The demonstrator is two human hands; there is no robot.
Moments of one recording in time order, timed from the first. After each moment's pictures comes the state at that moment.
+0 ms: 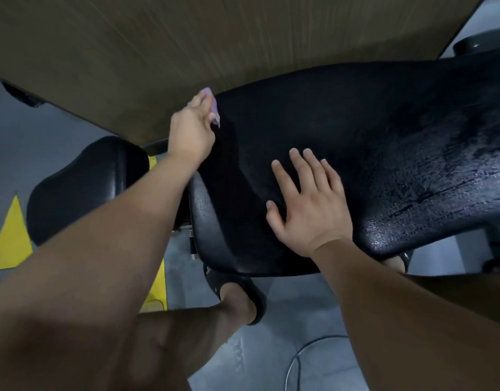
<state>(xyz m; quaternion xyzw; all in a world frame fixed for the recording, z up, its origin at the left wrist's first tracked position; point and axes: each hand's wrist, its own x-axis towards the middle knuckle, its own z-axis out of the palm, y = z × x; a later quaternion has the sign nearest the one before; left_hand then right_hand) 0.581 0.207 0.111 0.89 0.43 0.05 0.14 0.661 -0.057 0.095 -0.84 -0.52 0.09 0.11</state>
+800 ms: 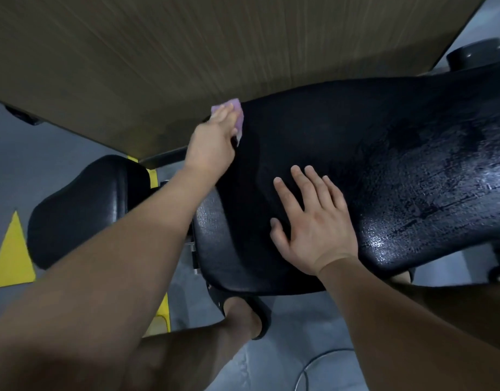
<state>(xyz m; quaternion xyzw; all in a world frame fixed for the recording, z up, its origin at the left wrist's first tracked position) 0.607 0.198 0.107 0.95 0.29 0.03 0.08 0.662 -0.055 0.095 -0.85 -0.51 0.10 0.12</state>
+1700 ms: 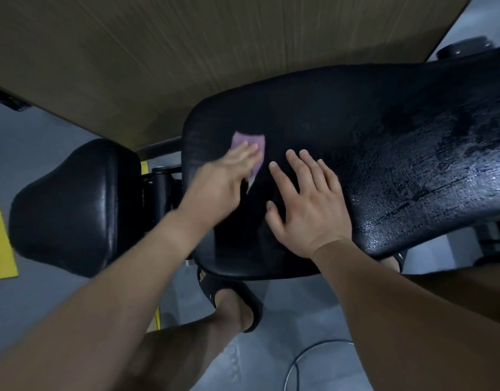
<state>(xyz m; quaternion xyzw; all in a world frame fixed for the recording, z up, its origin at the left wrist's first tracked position) 0.547 0.115 0.113 0.97 0.18 0.02 0.18 0.659 -0.057 0.091 -0.85 -0.51 0.06 0.13</state>
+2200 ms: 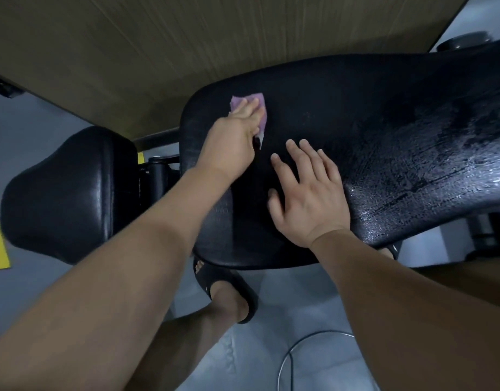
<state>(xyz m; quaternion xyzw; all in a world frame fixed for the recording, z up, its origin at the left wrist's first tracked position) 0.604 0.128 0.110 0.94 0.29 0.02 0.18 0.659 -0.057 0.087 -0.85 -0.51 0.03 0.14</state>
